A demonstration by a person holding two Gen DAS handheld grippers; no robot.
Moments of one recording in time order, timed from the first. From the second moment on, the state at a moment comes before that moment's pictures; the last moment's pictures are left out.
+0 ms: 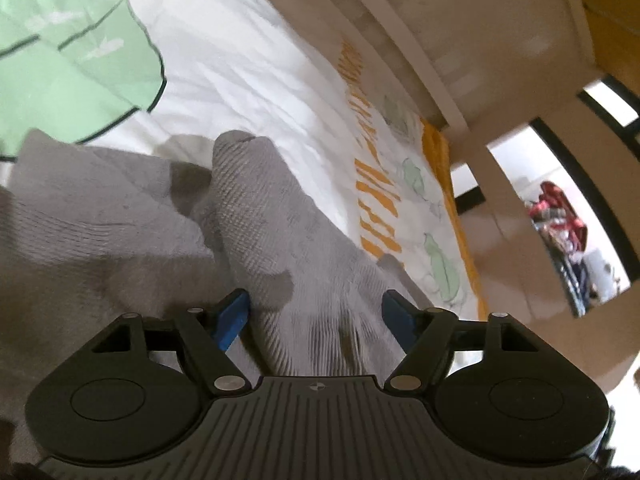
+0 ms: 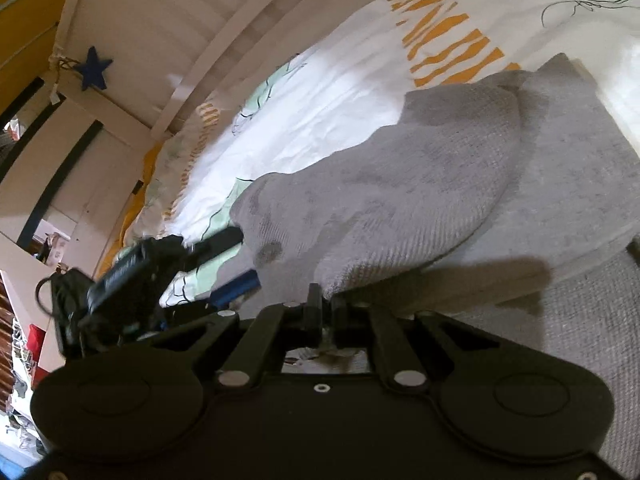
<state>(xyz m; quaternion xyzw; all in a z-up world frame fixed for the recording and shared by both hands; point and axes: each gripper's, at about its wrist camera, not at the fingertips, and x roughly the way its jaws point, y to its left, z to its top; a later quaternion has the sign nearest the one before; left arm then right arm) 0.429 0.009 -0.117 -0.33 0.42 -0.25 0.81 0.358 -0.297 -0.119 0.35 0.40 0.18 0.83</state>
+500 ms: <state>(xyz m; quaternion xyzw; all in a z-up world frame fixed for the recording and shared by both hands) 0.324 0.026 -0.092 -0.24 0.42 -0.24 0.84 0.317 -0.298 -0.095 0.21 0.45 0.22 0.84</state>
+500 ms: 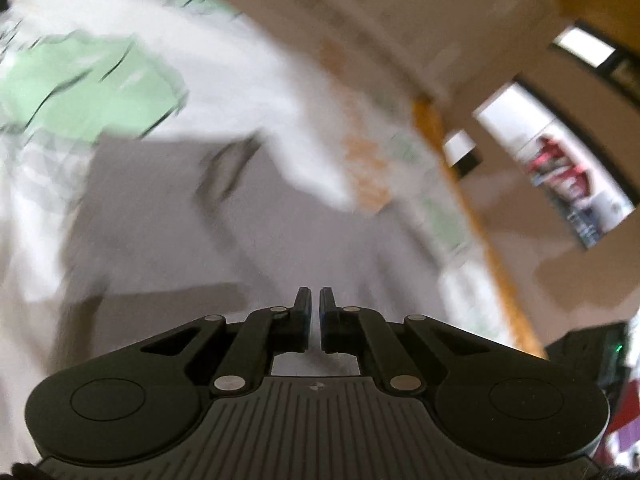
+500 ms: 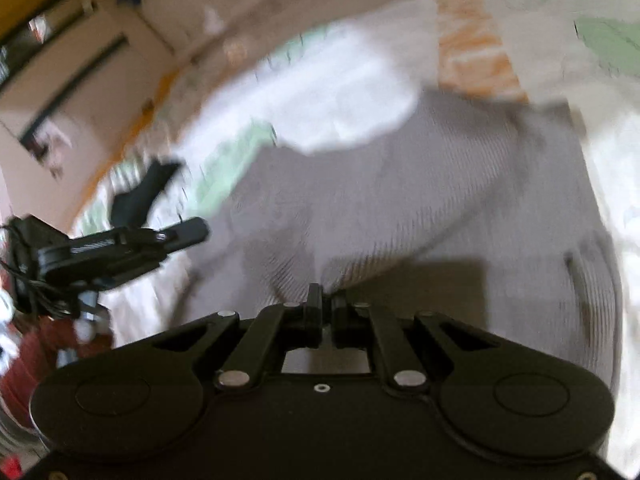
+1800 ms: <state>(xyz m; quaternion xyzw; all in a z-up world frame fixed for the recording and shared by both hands) 0.408 0.058 -0.104 -0.31 0.37 -0.23 0.85 0.385 -0.320 -0.089 0.14 0.32 0.13 0.93</state>
